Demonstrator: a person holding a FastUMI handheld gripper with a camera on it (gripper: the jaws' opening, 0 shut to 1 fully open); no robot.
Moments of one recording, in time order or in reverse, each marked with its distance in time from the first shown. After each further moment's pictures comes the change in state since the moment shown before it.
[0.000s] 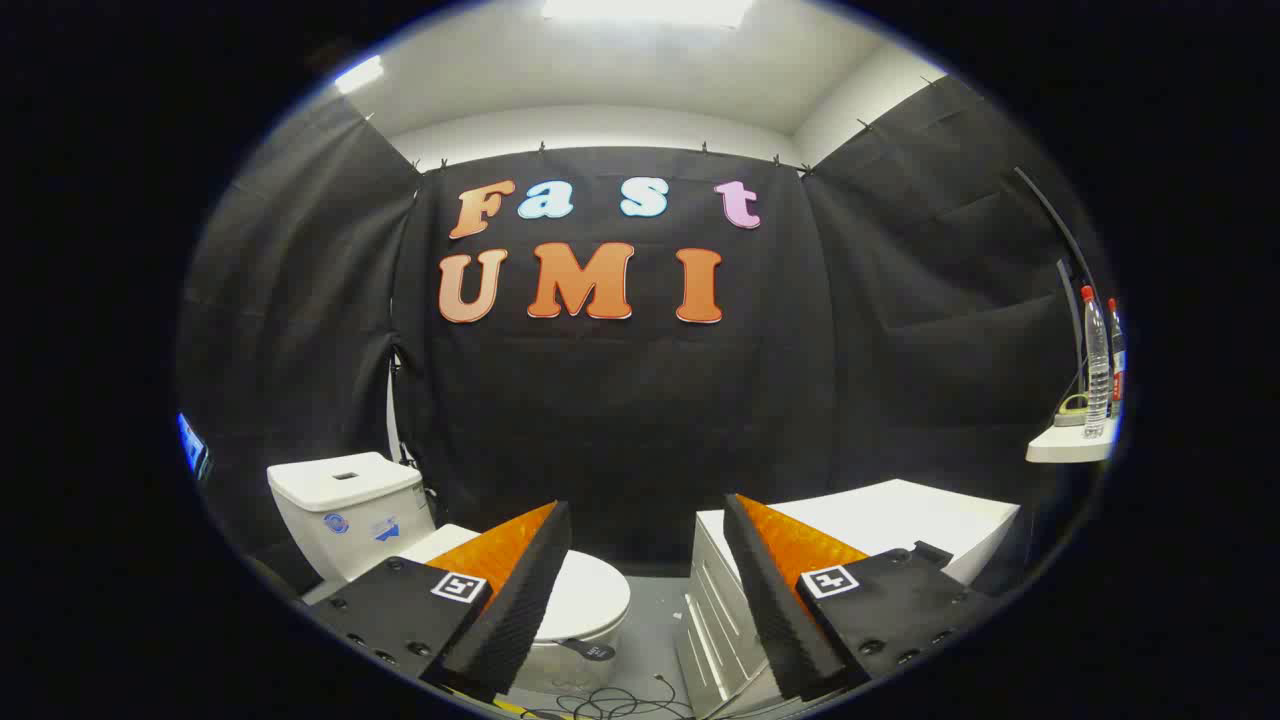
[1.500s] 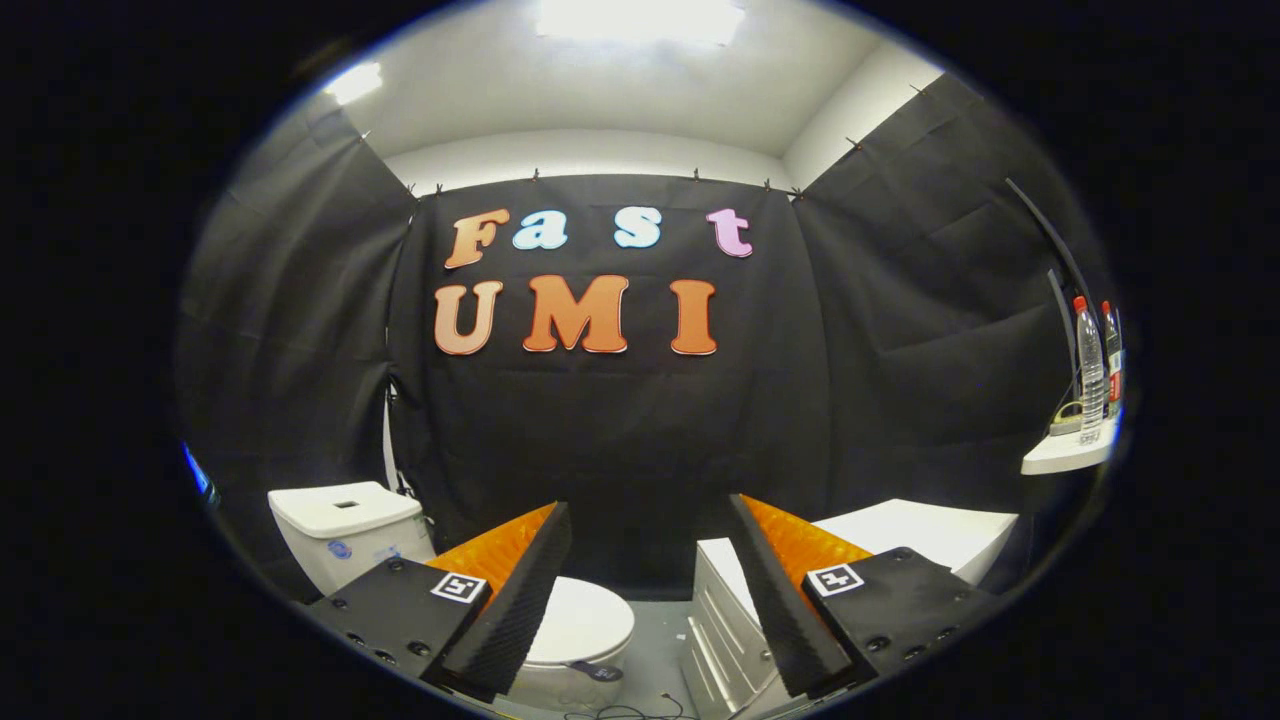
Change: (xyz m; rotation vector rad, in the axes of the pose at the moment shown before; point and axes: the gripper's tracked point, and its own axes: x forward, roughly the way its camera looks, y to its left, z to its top) arm 0.001 0.021 0.045 0.038 -0.110 0.002
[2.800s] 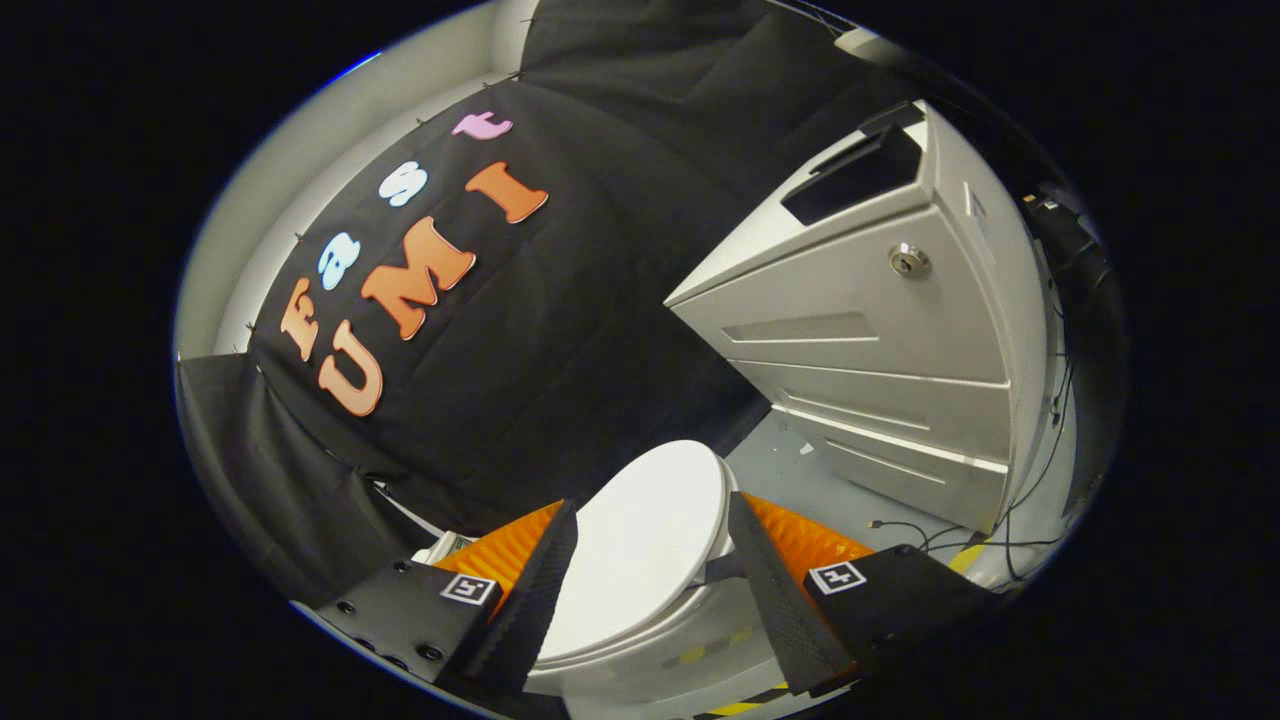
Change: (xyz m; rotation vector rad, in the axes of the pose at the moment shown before) arm -0.007 0.025 -0.323 0.860 0.490 -0.211
